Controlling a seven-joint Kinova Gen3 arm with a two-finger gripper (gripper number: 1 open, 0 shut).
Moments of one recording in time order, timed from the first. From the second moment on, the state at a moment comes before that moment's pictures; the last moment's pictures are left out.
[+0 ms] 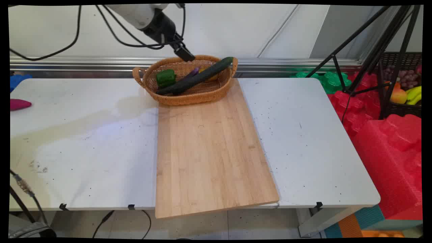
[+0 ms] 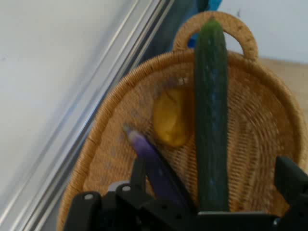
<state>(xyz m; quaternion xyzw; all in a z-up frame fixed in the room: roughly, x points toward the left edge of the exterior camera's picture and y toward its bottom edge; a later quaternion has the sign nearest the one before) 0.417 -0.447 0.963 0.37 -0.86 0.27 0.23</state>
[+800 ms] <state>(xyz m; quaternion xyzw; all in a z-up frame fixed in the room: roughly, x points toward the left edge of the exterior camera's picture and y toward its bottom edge) 0.399 -0.467 0.926 0.39 -0.86 0.24 0.20</state>
